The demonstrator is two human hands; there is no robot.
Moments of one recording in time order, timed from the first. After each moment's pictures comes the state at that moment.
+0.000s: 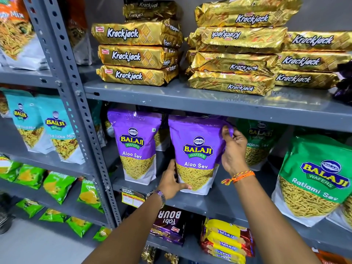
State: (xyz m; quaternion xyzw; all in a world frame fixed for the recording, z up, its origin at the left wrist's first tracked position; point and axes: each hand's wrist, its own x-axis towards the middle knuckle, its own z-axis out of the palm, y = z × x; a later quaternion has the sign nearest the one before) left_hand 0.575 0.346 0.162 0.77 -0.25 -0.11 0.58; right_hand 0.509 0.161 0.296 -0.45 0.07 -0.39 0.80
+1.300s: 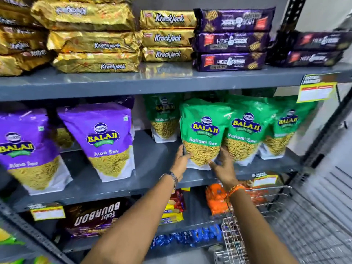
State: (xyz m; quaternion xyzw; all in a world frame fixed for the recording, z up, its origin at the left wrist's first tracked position) left_hand 0.400 0.089 0.172 0.63 -0.24 -0.36 0.65; right_hand 0.253 -0.006 0.161 -0.70 0.33 -0.35 0.53
